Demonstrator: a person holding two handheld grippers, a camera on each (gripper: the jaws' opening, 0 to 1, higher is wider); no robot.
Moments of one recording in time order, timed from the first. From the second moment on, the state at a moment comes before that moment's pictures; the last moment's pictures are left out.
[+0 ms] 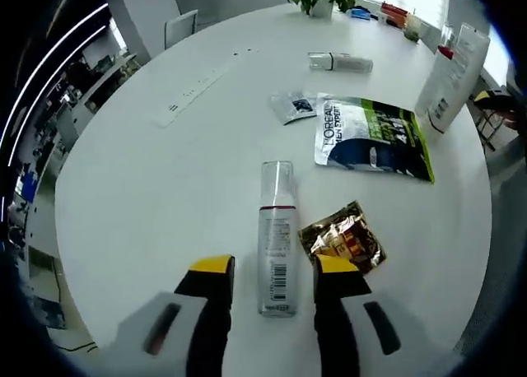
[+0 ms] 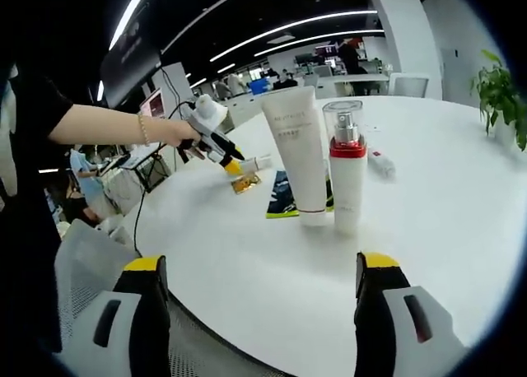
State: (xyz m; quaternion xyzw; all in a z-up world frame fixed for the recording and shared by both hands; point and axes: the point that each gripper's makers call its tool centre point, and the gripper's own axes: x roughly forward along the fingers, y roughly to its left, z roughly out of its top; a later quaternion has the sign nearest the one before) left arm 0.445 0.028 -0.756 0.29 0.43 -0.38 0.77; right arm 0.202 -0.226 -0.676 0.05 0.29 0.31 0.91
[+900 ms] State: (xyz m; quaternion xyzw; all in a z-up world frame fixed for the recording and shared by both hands) left arm 0.446 0.020 -0.748 0.24 0.46 -0.37 0.77; right arm 0.204 -0.227 -0.676 0.04 0.28 0.30 0.91
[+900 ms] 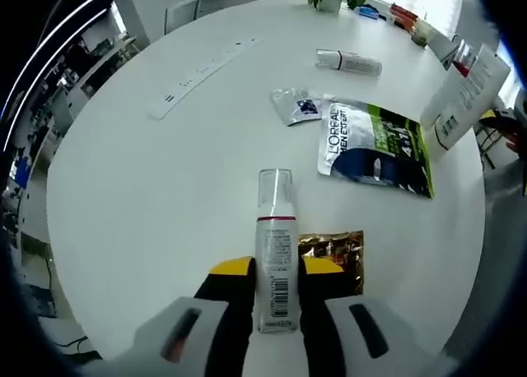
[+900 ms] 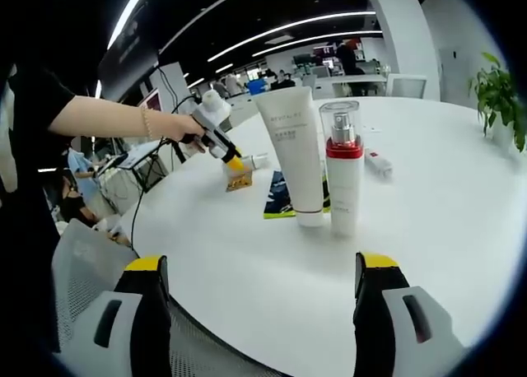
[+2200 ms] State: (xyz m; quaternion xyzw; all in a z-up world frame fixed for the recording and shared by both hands) left arm 0.331 -0.061 -0.595 -0.24 0.30 -0.49 0.79; right arm 0.181 -0.173 -0.647 0.09 0.25 0.44 0.86
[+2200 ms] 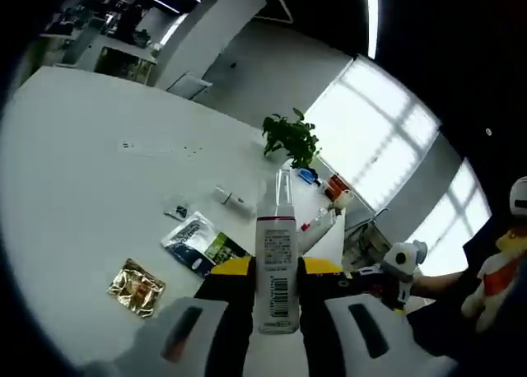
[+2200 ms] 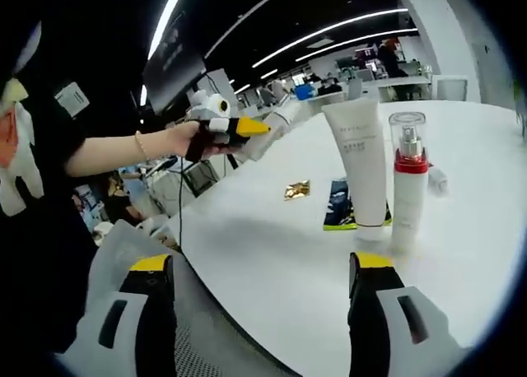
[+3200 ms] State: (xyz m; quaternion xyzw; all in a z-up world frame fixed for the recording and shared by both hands) left arm 0.211 -0.094 -0.494 -0.29 0.17 -0.63 0.70; right arm 0.225 -0.099 -0.494 0.30 0.11 0.54 0.78
